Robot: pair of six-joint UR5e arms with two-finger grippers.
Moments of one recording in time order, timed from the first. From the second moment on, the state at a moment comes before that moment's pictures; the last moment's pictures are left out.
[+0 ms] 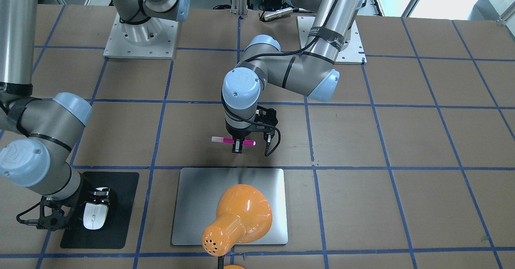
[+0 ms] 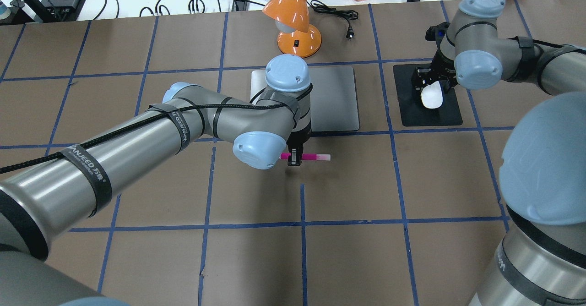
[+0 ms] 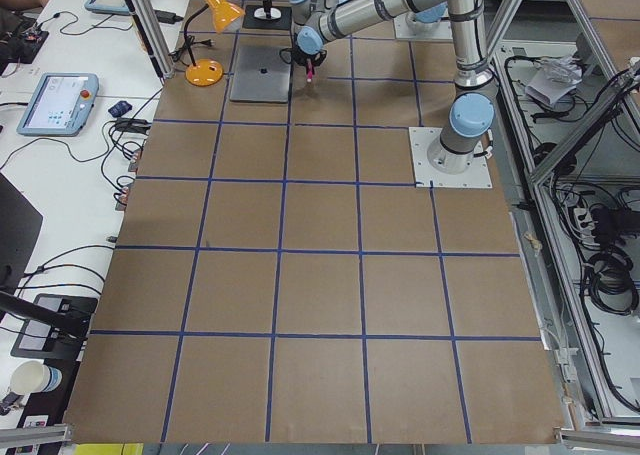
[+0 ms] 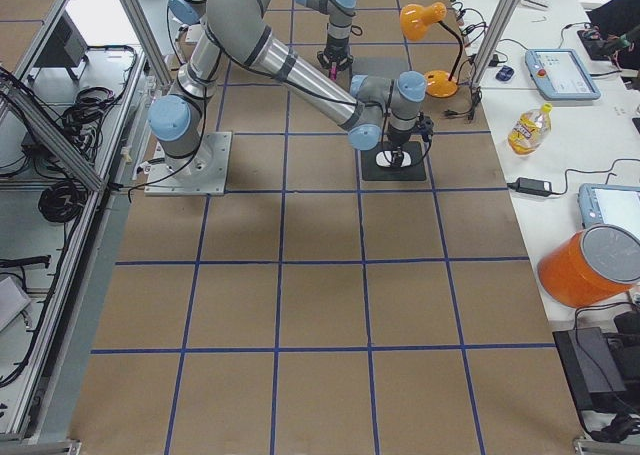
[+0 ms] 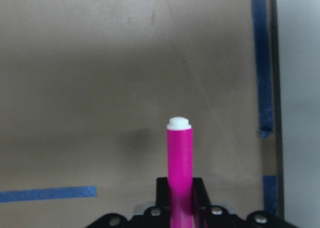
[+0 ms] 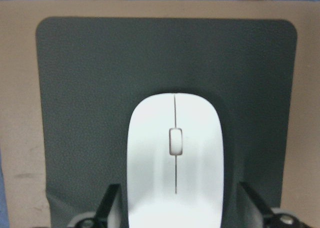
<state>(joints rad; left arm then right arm) -1.98 -2.04 -1.75 -1.01 1.52 -1.87 1.37 -0.99 1.61 -2.21 -1.58 -0.20</state>
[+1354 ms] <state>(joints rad) -1.98 -2.01 -1.80 -1.03 1.54 -1.83 1.53 -1.49 1.47 -1.49 -1.59 0.13</state>
